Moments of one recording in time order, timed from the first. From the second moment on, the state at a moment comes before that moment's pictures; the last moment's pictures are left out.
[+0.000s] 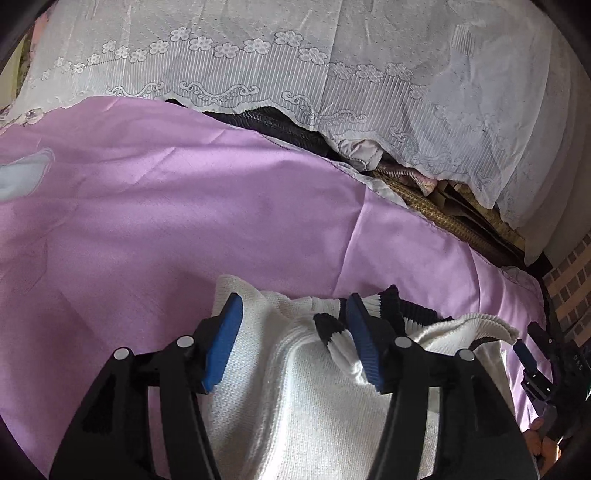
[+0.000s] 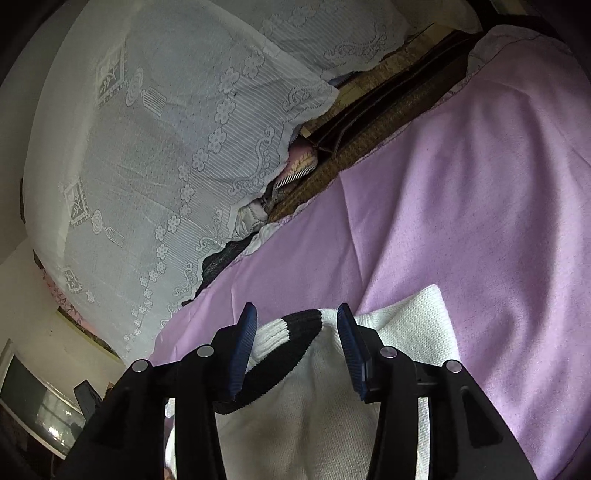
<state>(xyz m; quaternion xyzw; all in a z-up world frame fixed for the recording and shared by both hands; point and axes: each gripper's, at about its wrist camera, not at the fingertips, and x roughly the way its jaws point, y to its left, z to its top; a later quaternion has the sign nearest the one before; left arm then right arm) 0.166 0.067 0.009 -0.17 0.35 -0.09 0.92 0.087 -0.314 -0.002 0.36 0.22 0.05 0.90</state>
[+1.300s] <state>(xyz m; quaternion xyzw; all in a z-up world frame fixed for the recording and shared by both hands) 0.189 0.057 -0.027 -0.10 0.43 0.00 0.90 0.129 -0.333 -0.038 0.30 0.34 -0.02 0.89</state>
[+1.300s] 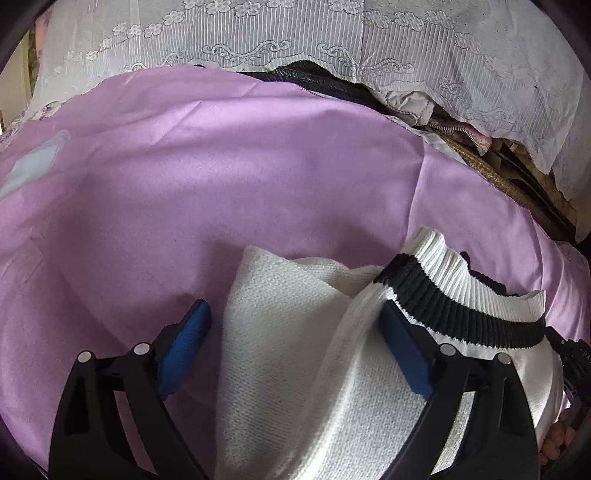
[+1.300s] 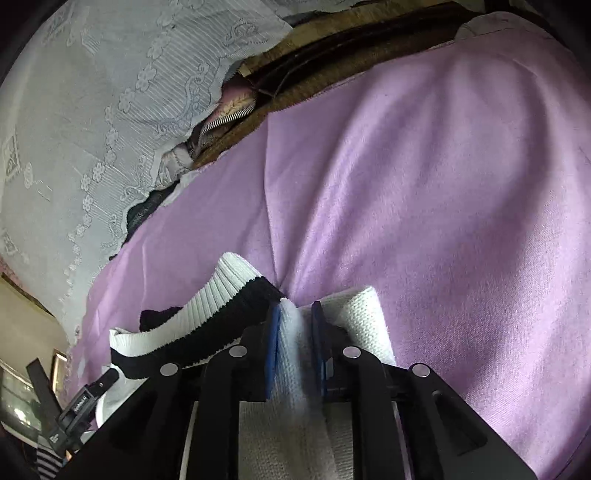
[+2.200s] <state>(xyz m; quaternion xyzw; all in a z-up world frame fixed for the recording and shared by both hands) 0.122 -0.006 0.000 0.05 0.38 -0.16 0.91 0.090 -0.228 -0.003 0.15 0.33 0.09 0.93</state>
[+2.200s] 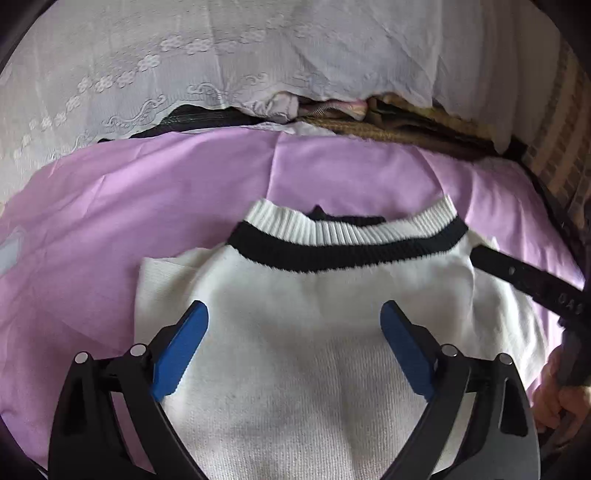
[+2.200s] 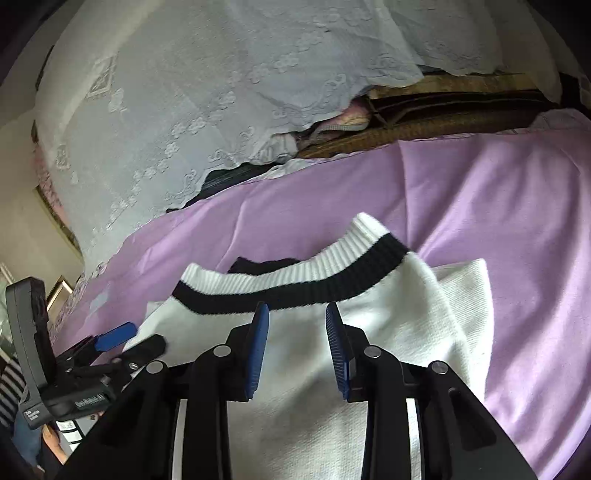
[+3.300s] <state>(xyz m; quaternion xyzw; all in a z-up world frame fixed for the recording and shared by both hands) 0.040 0.030 -0.016 0.06 0.36 -0.08 0.93 -0.006 -0.200 -0.020 0.07 0.32 0.03 0.94</state>
